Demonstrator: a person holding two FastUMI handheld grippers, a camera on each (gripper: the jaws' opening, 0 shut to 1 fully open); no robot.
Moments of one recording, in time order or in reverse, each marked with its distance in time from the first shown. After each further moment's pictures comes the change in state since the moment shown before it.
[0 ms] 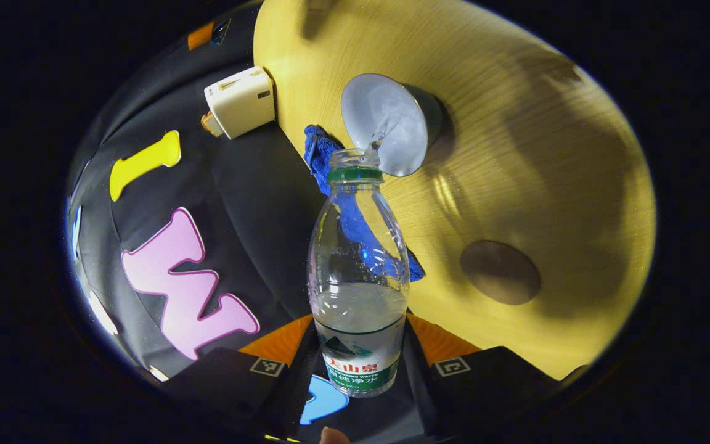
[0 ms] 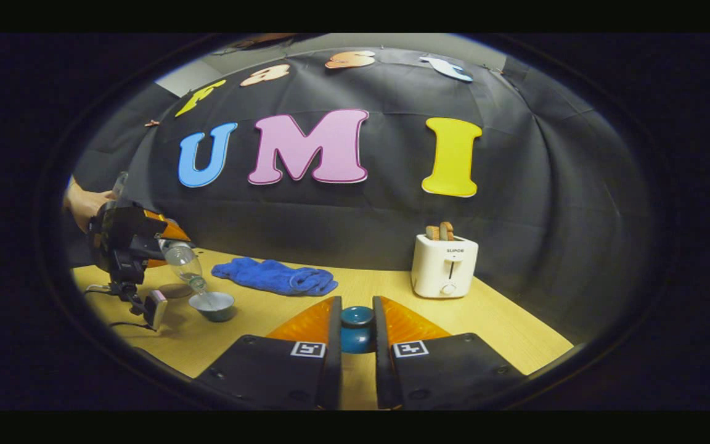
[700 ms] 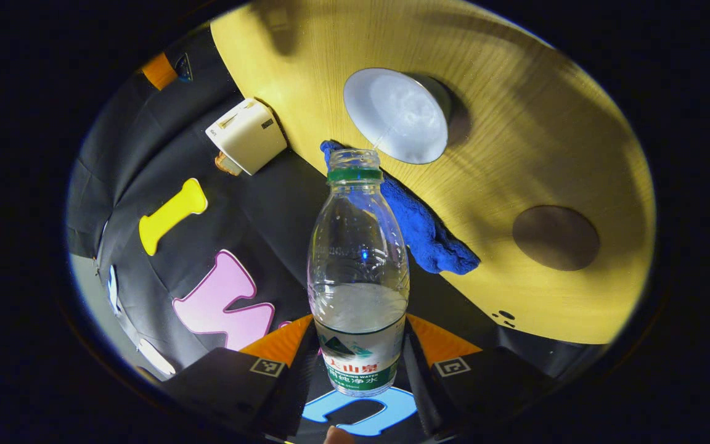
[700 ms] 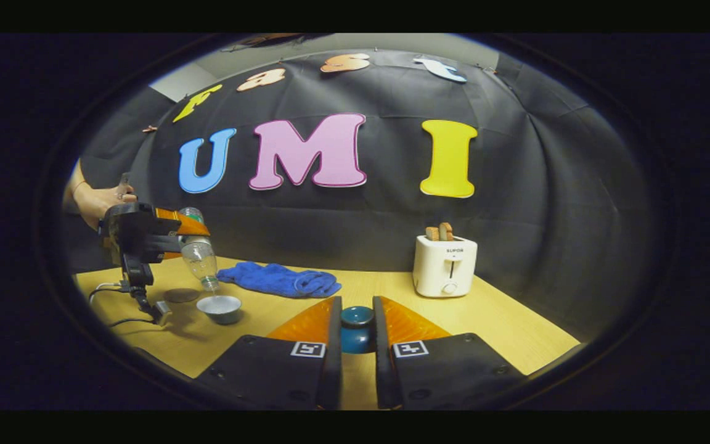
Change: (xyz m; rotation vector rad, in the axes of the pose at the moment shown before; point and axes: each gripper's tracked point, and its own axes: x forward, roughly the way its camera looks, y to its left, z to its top) left arm 0.003 0.047 0.002 0.218 -0.044 0.212; right arm -0.008 0.002 0.003 0.026 -0.013 -0.003
